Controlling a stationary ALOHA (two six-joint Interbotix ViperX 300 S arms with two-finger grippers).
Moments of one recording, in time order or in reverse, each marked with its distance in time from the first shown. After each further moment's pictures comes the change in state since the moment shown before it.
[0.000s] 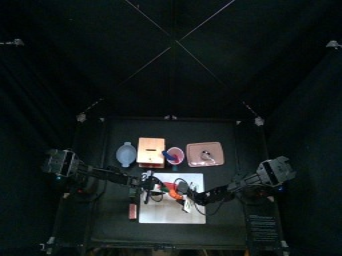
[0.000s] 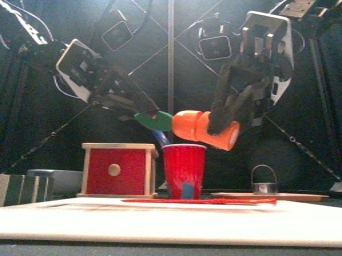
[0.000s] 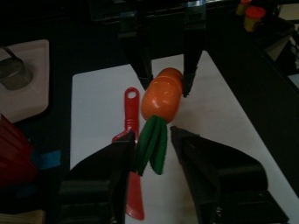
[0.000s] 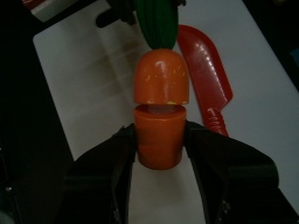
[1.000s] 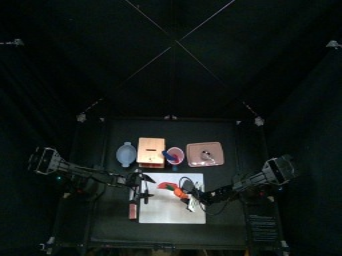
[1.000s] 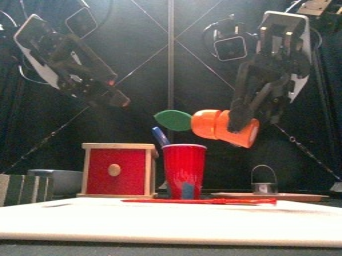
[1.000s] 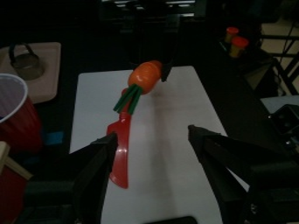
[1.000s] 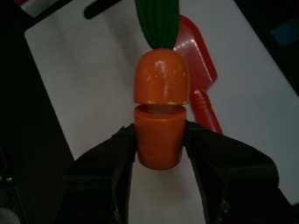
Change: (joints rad) left arm -0.069 -0.239 0.167 -0.130 0.002 -0.002; right arm 0.018 -0.066 0.057 0.018 0.032 0.032
